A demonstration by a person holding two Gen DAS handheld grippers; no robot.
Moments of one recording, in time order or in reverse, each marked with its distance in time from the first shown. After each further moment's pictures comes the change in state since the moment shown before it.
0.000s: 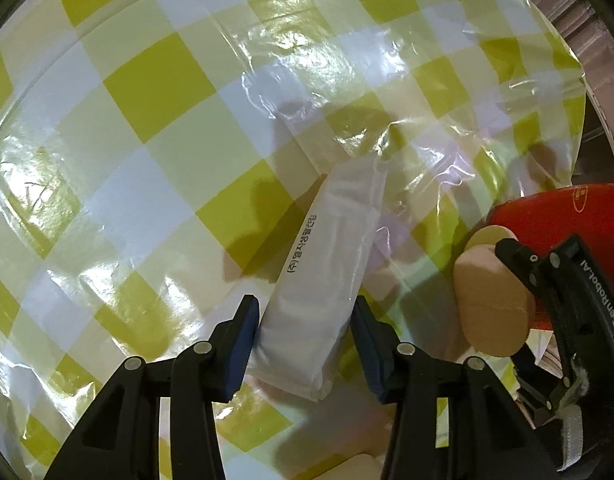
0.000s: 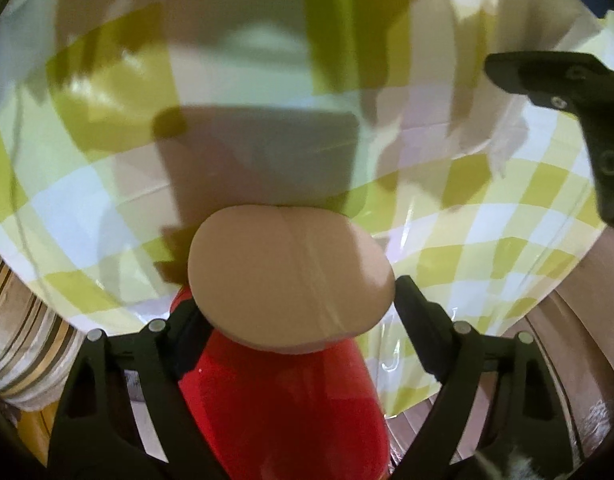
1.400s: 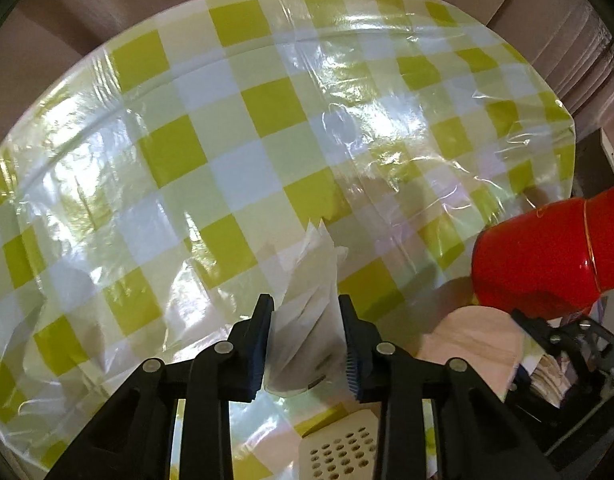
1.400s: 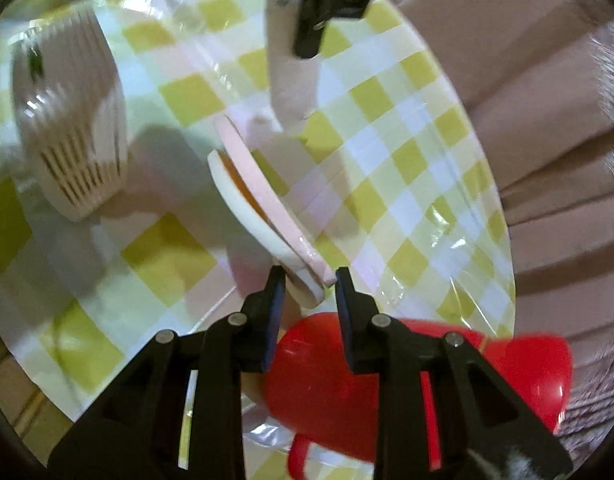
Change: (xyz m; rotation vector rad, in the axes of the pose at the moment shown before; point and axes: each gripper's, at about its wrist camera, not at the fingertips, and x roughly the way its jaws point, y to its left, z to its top) left arm -0.087 0.017 -0.073 -0.177 -0.188 0.095; right arm -0.078 0.040 -0.083 0.765 -0.624 -0.189
